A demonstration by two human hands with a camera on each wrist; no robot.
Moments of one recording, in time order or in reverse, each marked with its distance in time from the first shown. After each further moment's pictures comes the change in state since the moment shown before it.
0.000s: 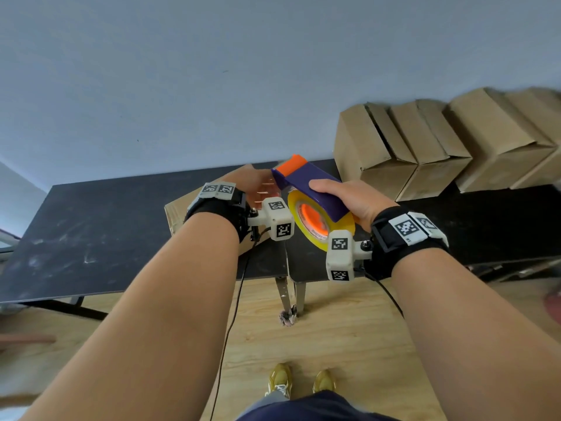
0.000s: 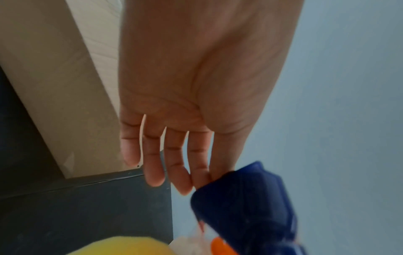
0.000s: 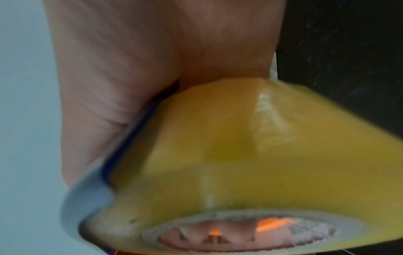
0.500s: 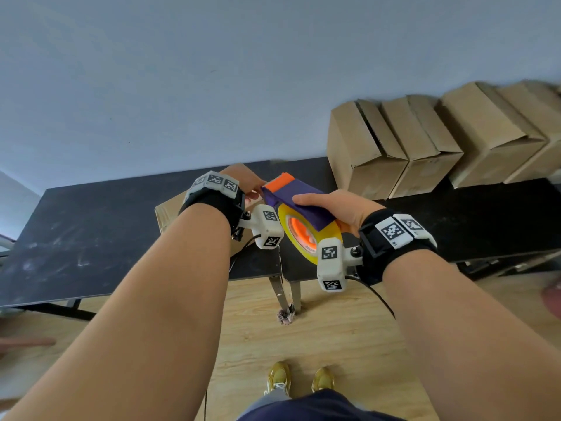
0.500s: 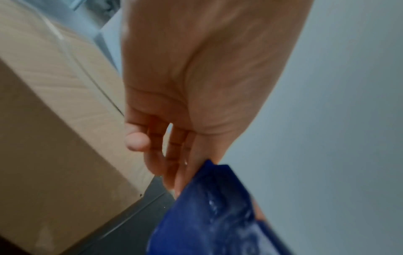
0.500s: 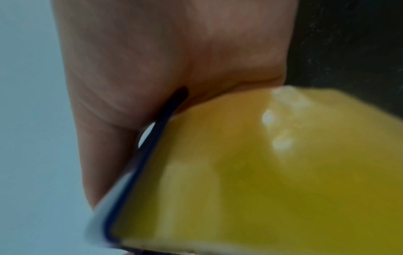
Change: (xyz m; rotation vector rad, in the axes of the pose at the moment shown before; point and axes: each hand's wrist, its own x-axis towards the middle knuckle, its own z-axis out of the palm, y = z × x) left_hand 0.005 0.015 0.010 0.855 0.045 0.063; right_hand -0.001 0.010 -0.003 -0.086 -0.135 0.133
